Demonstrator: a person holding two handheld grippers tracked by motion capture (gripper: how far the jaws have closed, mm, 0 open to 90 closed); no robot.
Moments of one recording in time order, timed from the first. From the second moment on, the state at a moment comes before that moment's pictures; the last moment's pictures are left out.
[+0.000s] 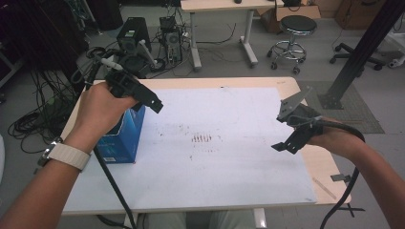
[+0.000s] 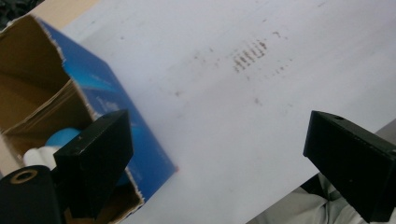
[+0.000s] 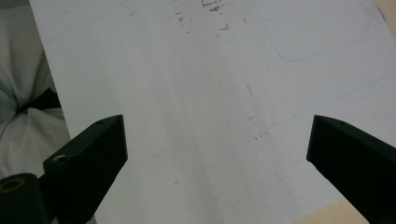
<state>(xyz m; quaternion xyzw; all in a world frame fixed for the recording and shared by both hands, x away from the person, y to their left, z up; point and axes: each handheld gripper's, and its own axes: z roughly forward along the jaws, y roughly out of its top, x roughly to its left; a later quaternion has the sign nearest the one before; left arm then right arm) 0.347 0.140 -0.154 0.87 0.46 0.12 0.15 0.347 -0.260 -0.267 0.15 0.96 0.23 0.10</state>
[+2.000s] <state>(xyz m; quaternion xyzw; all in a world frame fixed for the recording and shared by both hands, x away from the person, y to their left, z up) 0.335 -0.008 -0.194 0.98 0.16 0.06 0.12 0.378 -0.250 -0.266 0.17 0.96 0.23 0.09</state>
